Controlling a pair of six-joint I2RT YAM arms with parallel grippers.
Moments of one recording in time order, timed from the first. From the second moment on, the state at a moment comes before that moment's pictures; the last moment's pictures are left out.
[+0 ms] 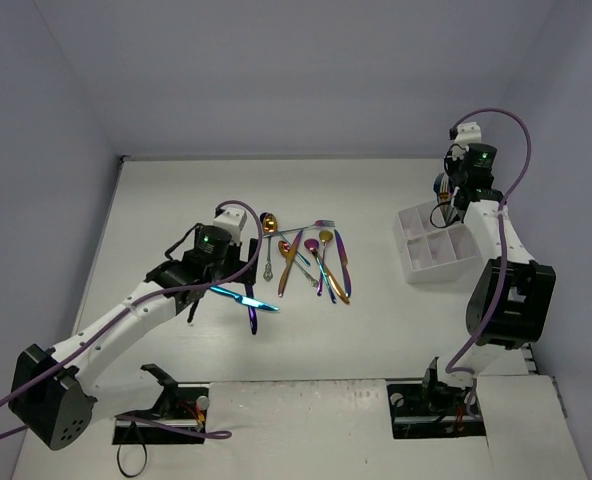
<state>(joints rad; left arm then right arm) -0.59 1.13 0.85 -0.41 -0.20 -0.25 -0.15 1.66 1.29 -0.05 0.14 -0.33</state>
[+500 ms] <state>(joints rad) -0.59 1.36 1.09 -0.45 -0.10 -0.05 -0.15 1.40 1.21 -0.06 0.06 -0.17</state>
